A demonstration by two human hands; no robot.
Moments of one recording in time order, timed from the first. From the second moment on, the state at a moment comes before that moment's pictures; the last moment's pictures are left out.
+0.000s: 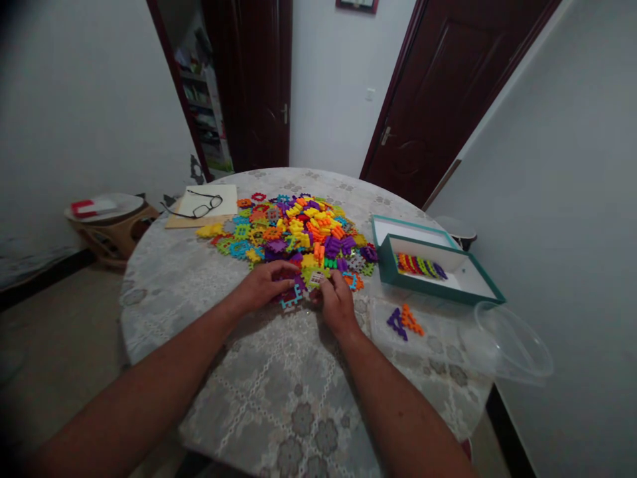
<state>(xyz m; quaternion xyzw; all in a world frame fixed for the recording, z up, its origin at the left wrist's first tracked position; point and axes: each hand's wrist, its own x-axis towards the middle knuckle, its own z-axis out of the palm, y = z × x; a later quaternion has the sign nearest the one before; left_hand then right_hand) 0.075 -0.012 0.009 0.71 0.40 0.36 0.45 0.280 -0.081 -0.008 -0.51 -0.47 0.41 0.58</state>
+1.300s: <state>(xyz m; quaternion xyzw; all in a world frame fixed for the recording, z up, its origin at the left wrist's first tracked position) 0.063 -0.015 0.021 0.70 0.37 0.25 0.55 0.282 -0.075 -0.012 -0.51 -0.49 0.48 0.52</state>
